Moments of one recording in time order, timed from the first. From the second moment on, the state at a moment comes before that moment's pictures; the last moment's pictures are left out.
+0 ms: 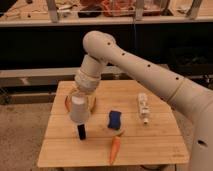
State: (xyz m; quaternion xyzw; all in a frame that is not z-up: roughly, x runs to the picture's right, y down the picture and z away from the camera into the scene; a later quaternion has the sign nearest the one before) arm -0.112 0.068 0.605 -0.34 -0.41 -0.35 0.77
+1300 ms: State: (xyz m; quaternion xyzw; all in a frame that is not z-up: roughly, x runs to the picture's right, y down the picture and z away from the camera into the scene) arm -0.134 0.141 0.687 -0.39 -0.43 -0.37 0.73
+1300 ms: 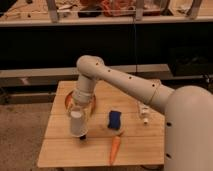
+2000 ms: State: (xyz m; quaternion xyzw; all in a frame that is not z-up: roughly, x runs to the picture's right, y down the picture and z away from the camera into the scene) arm -0.139 0.148 0.701 -0.39 -0.42 -0.38 0.72
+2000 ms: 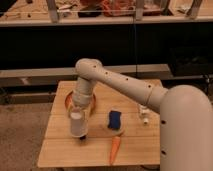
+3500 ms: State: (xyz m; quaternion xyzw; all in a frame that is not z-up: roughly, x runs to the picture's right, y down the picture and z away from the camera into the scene) arm -0.144 0.159 0.714 -0.39 -0.40 -0.40 0.72
